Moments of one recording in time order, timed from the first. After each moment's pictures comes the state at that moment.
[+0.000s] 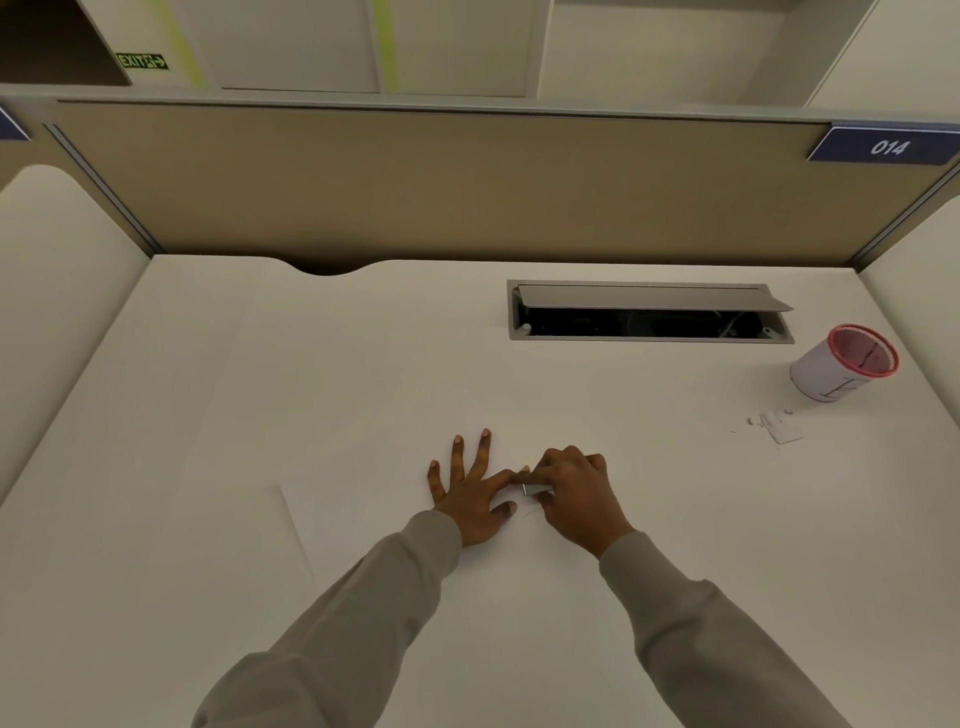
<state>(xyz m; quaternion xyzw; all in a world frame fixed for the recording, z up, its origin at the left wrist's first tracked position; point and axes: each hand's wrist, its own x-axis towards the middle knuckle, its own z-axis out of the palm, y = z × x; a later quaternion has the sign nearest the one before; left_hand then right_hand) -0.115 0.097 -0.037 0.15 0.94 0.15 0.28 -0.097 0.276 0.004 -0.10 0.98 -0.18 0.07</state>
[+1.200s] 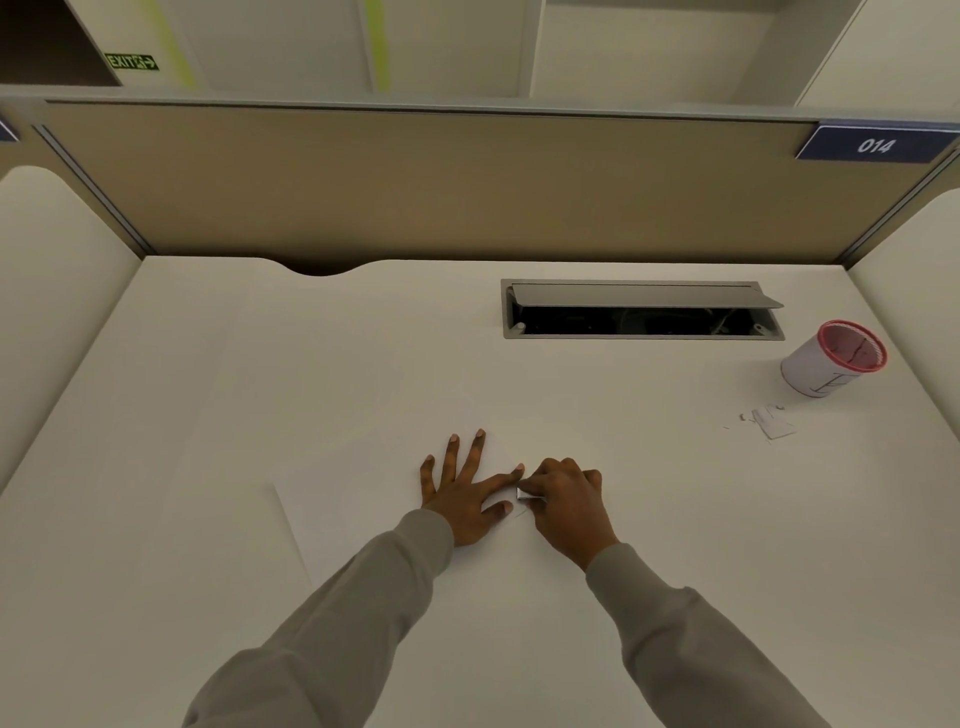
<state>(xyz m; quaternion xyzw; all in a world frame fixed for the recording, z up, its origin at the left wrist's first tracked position) -0.113 0.088 -0.039 0.17 0.94 0.11 0.25 -0.082 0.268 -0.007 -0.03 0.98 -0.18 0.08</state>
